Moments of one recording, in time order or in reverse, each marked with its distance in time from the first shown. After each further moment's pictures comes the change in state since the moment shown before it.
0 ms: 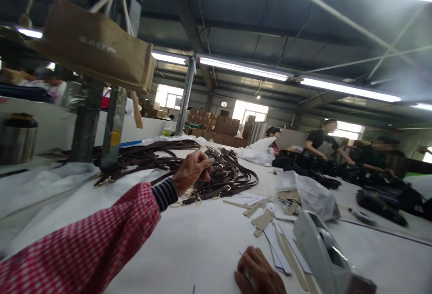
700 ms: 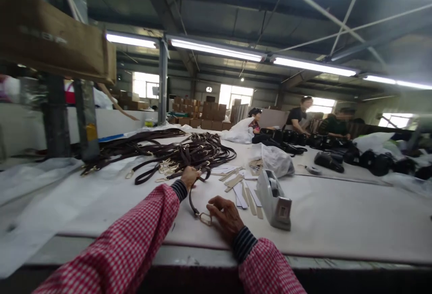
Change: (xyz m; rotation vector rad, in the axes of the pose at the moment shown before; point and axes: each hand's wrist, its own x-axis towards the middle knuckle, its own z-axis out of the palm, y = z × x) left_hand -0.047 -0.031 0.113 -0.205 0.028 -0.509; right_hand 0.009 -0.022 -0.045 0.571 -0.080 0.297
